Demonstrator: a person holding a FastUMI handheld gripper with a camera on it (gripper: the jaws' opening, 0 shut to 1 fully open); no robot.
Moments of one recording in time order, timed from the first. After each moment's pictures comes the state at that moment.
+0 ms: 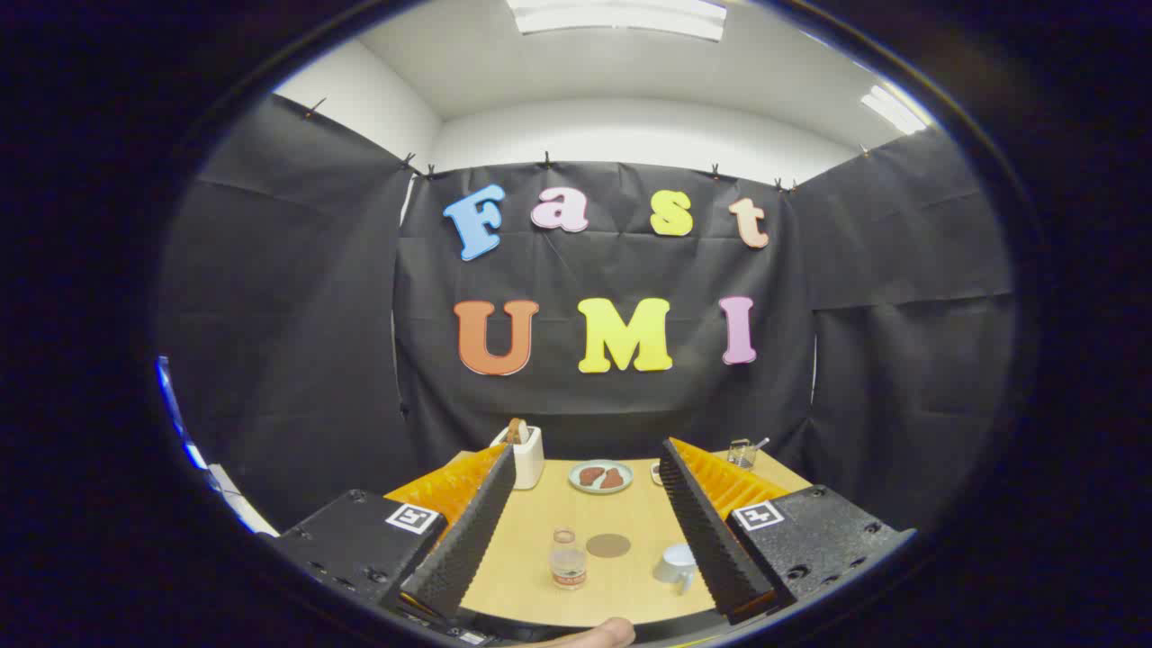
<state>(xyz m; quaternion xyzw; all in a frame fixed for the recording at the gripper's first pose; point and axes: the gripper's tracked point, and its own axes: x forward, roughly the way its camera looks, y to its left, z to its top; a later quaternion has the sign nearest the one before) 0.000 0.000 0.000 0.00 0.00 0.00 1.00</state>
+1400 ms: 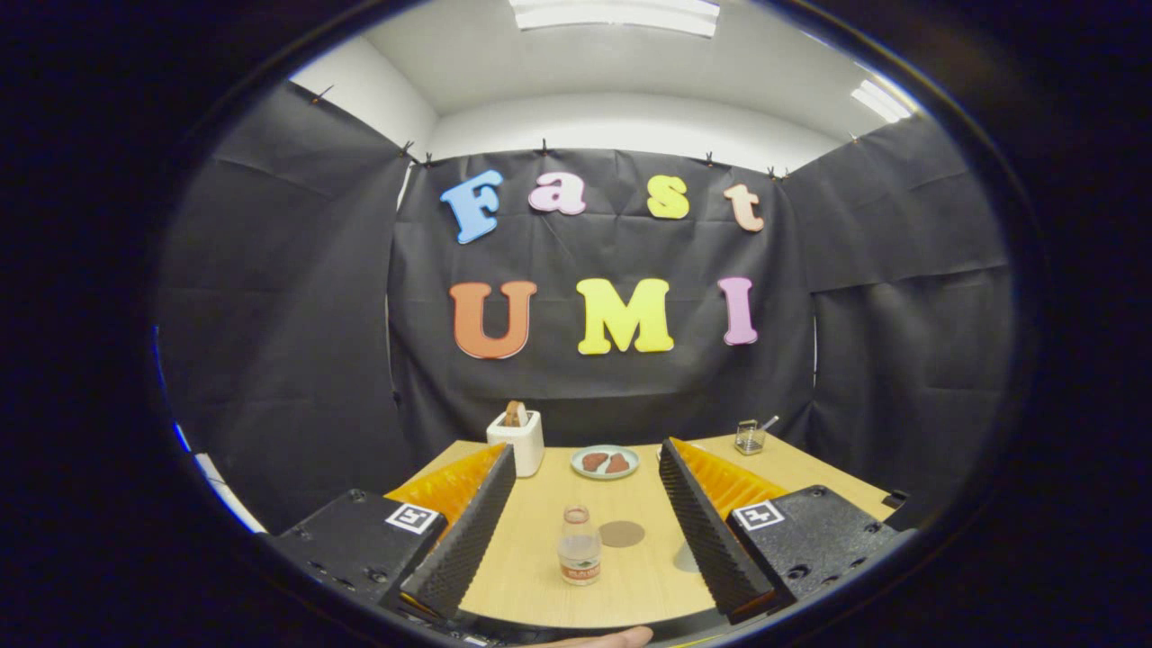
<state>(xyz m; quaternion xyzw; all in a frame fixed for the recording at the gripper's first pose) 0.033 0.016 -0.092 0.00 0.00 -0.01 1.00</state>
